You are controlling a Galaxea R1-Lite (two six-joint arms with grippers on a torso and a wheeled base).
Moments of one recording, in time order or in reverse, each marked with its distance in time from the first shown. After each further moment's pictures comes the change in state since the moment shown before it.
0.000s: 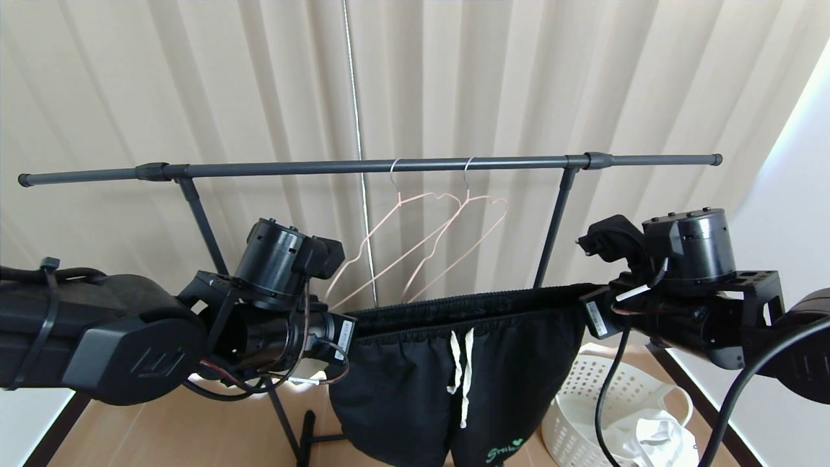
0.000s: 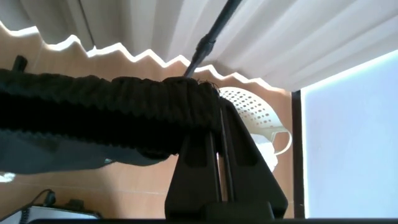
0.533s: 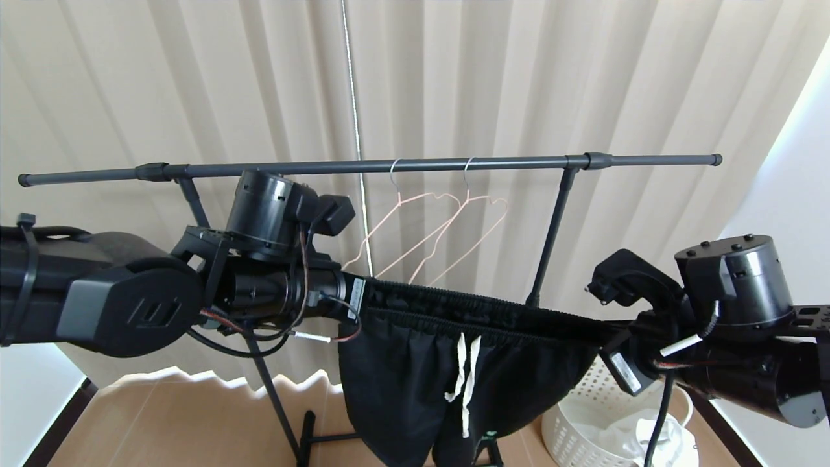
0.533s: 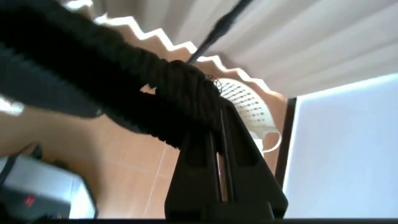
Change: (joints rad) left arm 0.026 0.006 -0.169 0.004 -0.186 0.043; right arm 0.111 -0.159 0.108 0.156 0.075 -0.098
